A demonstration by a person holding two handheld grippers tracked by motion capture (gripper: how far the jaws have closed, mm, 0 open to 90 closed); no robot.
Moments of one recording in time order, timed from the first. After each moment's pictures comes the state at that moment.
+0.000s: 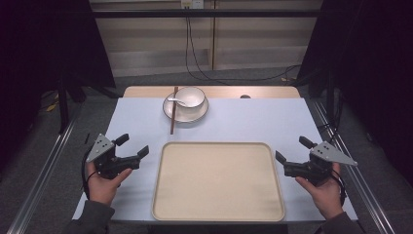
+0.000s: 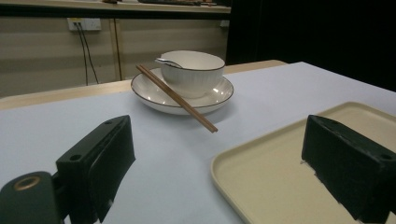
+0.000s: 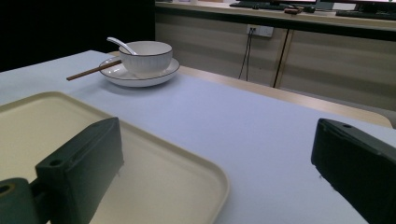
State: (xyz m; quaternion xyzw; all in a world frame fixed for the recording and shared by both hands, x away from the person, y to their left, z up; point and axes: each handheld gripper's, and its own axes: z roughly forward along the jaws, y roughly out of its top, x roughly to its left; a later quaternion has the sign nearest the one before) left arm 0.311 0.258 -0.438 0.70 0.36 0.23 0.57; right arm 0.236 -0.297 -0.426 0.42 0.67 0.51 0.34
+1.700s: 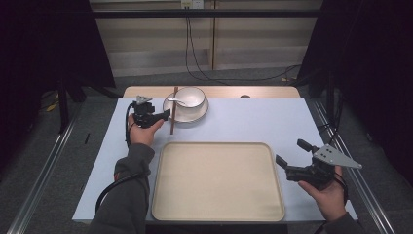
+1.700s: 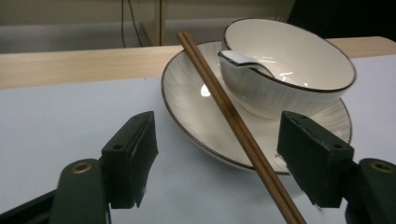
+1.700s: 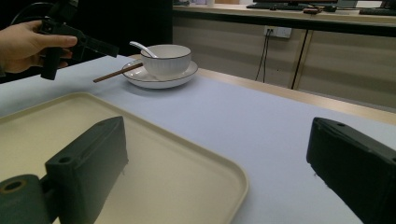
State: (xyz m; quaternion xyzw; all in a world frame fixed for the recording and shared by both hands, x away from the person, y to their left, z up) left arm 0.472 0.180 -0.453 0.71 0.50 0.21 0.45; right arm 0.226 -0.299 -0.423 0.41 0.67 0.53 0.31
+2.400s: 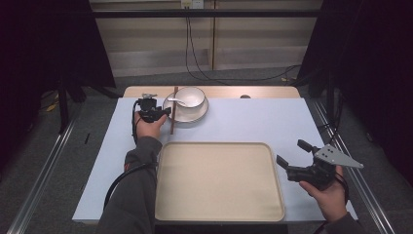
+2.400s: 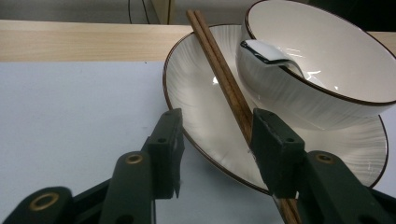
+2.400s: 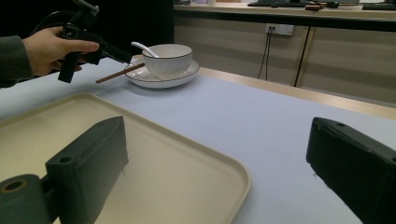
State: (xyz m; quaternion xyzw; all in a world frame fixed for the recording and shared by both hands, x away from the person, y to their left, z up) left arm 0.494 0.168 -0.462 0.70 0.54 0.19 0.42; right arm 0.225 -0.300 -0.423 0.41 0.67 0.54 0.30
